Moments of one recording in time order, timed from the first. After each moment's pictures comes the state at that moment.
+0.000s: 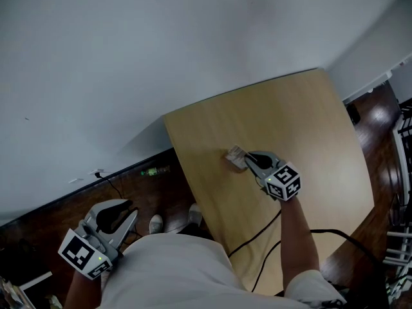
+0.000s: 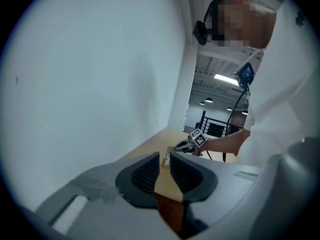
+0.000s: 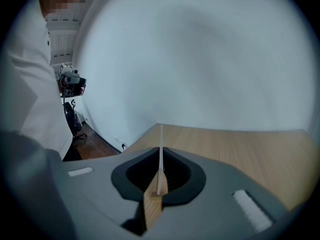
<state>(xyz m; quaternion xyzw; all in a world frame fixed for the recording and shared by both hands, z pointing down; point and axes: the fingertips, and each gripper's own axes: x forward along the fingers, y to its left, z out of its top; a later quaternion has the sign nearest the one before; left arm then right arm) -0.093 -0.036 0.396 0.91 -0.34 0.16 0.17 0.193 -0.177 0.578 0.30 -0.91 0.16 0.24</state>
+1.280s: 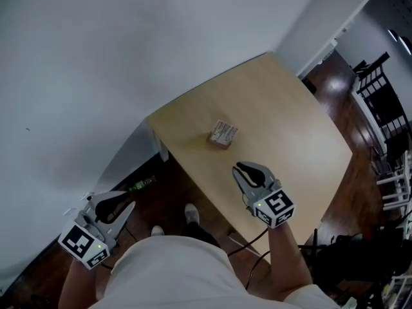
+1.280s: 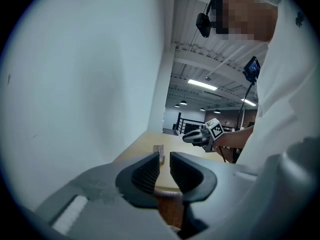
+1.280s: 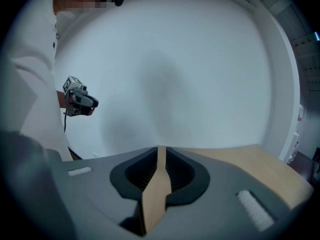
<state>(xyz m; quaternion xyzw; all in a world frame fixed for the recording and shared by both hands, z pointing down) -0.158 -0.012 0.392 0.96 -0.20 0.14 0.12 0.111 -0.025 0.443 0.49 -0.85 0.08 0.18</state>
